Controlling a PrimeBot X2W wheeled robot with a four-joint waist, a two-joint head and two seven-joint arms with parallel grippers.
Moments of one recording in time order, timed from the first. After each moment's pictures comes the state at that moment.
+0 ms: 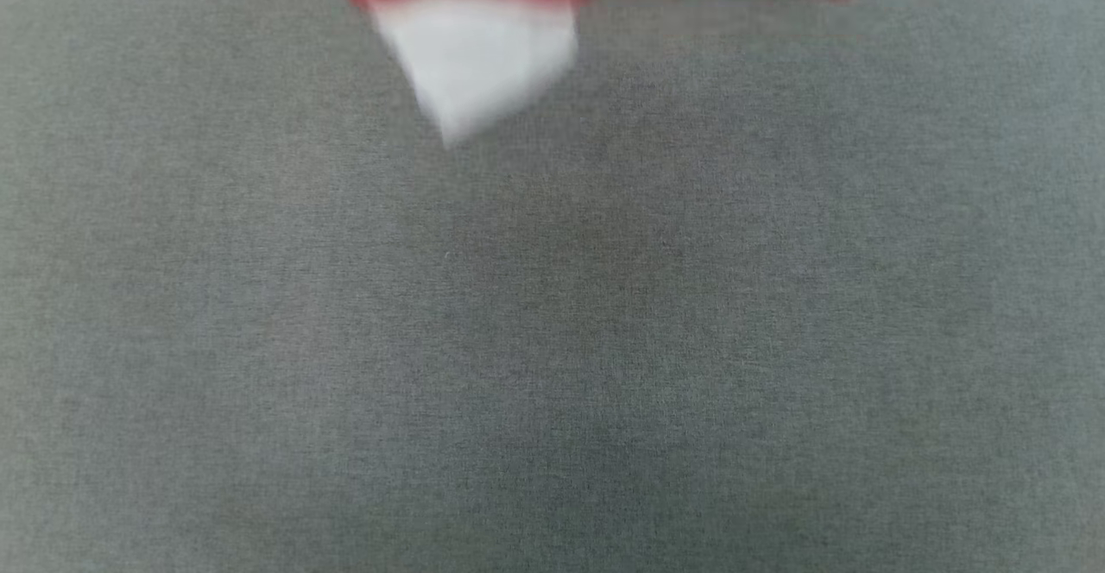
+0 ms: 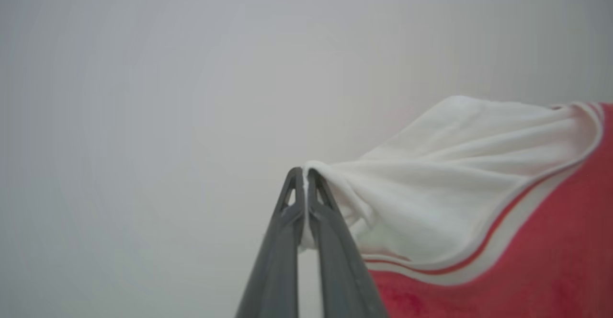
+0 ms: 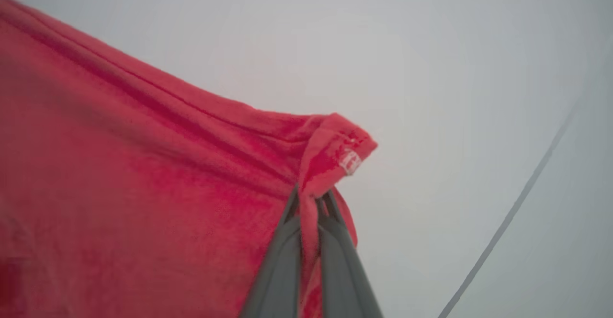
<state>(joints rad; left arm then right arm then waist) -1.59 0.57 -0.78 0.70 -0.65 0.05 0.01 -1.38 -0.48 0.40 0.69 0.38 0.13 0.02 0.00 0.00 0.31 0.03</state>
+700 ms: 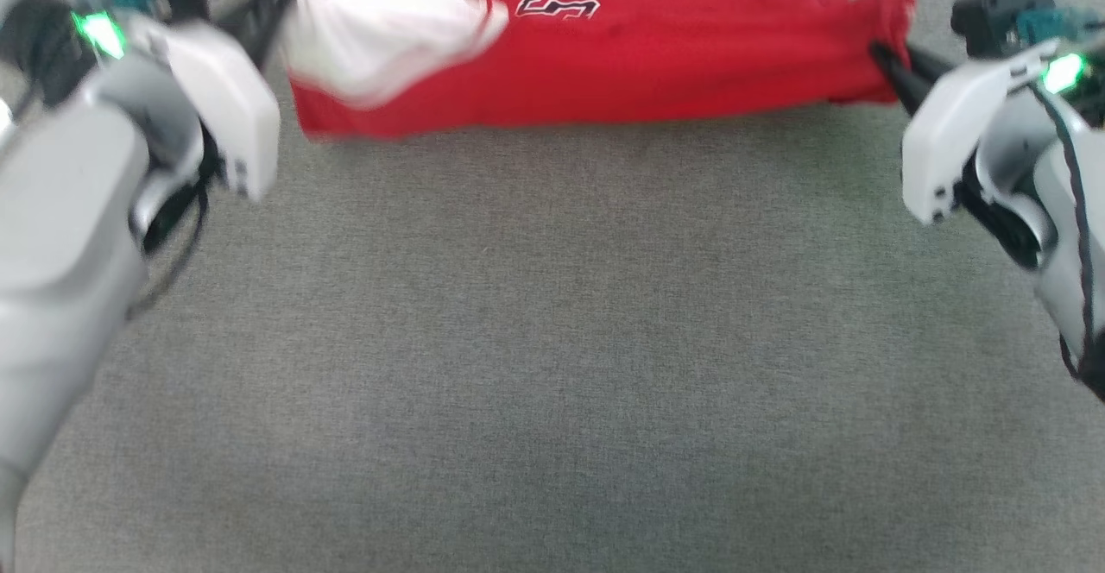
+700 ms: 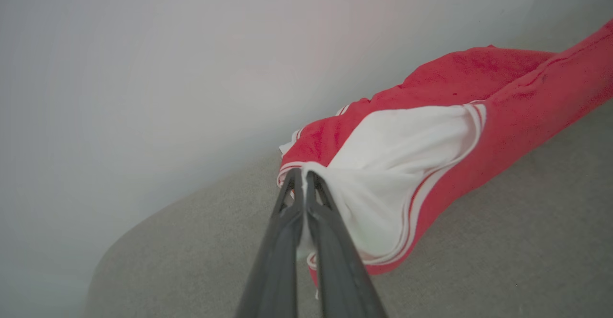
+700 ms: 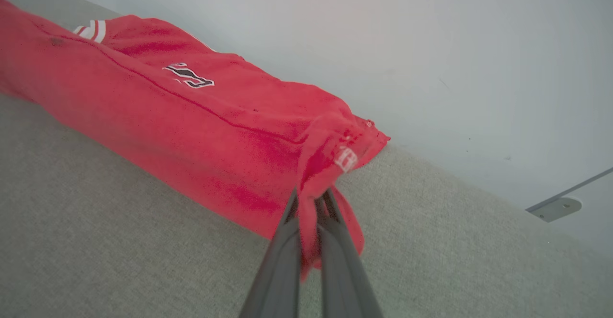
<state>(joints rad) -1.14 0.59 -0.94 0.70 -0.75 -0.12 -0.04 -1.00 -0.48 0.70 0.74 0.63 0.13 0.09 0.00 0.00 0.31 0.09</state>
